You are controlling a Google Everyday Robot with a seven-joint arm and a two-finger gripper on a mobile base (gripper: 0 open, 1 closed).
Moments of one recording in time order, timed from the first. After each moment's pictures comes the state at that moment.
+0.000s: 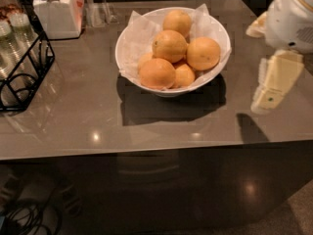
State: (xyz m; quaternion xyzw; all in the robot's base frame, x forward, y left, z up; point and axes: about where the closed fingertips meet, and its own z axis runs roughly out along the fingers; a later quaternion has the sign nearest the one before) arm 0.462 -0.198 0.980 -0.62 0.76 -0.03 0.16
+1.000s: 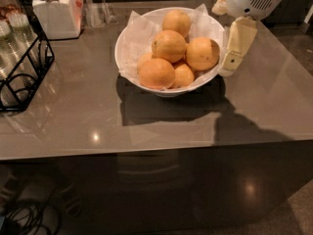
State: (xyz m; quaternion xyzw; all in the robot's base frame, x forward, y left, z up) arm 0.553 -0.147 0.990 -0.66 0.72 0.01 0.19
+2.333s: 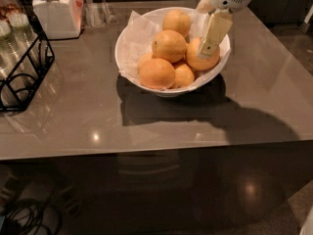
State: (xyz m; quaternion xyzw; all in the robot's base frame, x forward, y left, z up) arm 0.612 -0.125 0.985 -0.66 0.72 0.02 0.22
